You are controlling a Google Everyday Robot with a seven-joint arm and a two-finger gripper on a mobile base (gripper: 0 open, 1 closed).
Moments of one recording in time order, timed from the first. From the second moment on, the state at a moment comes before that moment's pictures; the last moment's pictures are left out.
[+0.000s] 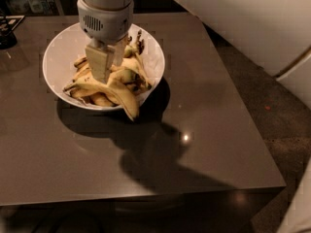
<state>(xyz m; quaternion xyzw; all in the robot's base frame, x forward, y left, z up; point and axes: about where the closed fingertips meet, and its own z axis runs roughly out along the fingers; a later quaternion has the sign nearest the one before) 0.528 0.095 0.955 -0.56 0.82 0.03 0.10</state>
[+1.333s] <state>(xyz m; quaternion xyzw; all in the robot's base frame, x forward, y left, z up) 0.528 0.092 0.936 -0.55 0.83 0.06 0.07</state>
